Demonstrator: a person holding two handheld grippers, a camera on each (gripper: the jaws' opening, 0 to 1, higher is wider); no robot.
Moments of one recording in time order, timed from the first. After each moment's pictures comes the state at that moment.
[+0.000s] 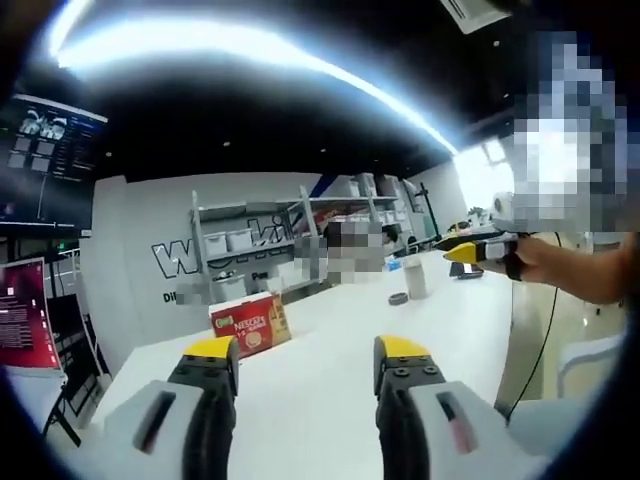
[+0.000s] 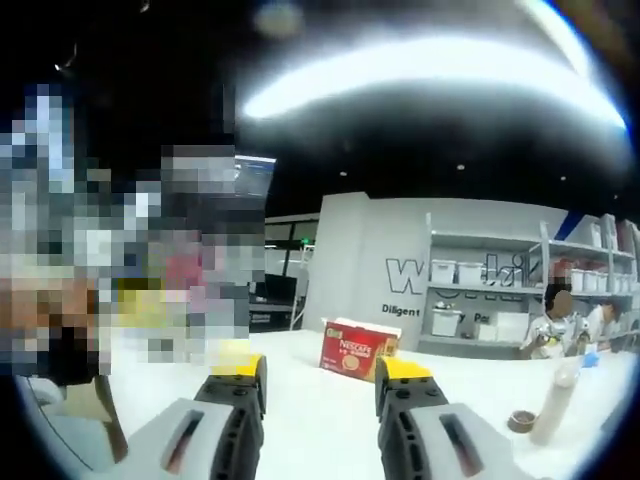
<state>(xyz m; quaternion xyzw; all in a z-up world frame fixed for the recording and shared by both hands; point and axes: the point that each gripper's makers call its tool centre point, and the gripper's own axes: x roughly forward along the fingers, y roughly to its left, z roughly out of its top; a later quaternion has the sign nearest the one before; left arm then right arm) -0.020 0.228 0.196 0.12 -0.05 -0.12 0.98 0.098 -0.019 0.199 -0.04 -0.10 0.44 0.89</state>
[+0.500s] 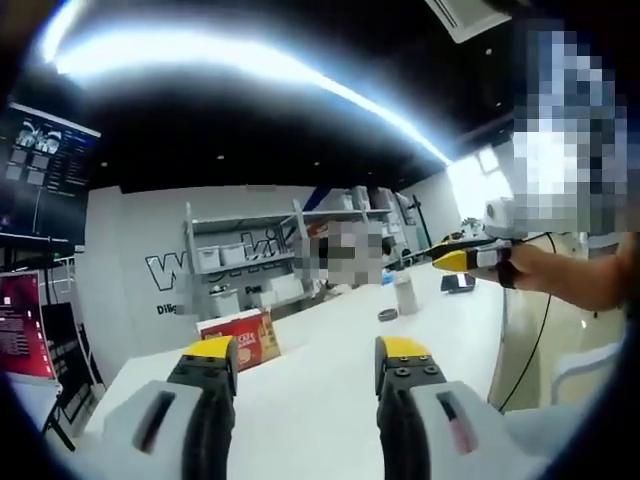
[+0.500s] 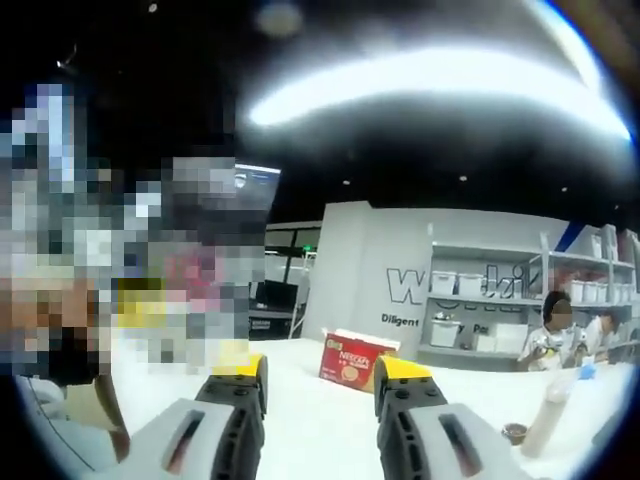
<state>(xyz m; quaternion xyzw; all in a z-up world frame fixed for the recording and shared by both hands) -0.027 0.206 0.217 0.12 -0.08 -0.13 0.98 0.080 -0.027 0.226 -0.05 -0.13 0.44 0.89</state>
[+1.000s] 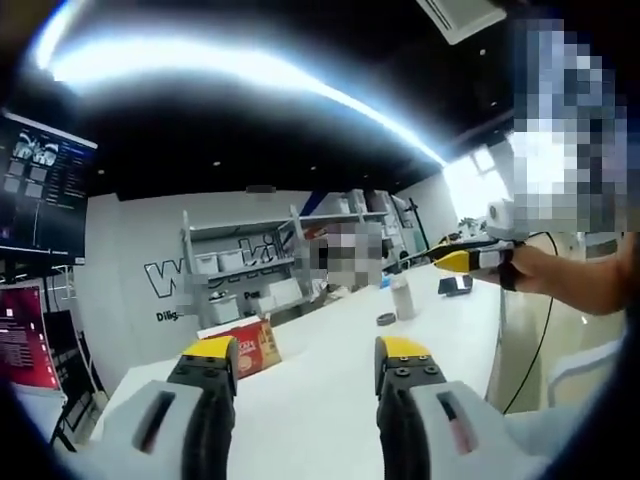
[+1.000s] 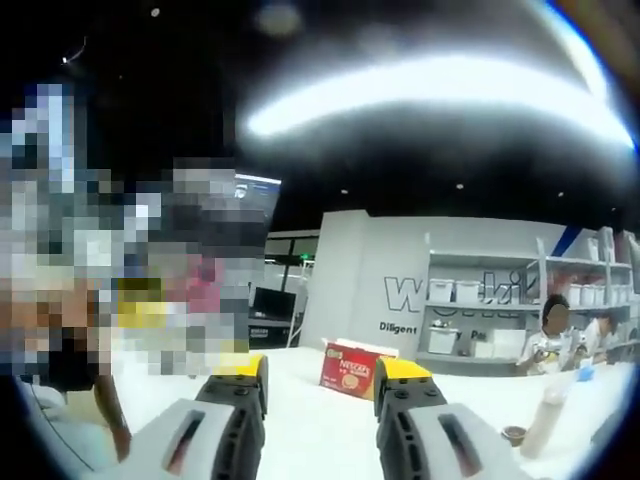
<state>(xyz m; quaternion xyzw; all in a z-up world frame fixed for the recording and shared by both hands) -0.034 0.203 0.232 0.13 -0.09 -0.14 0.98 0.067 -0.029 0.235 -0.04 -0.14 0.43 0.89</state>
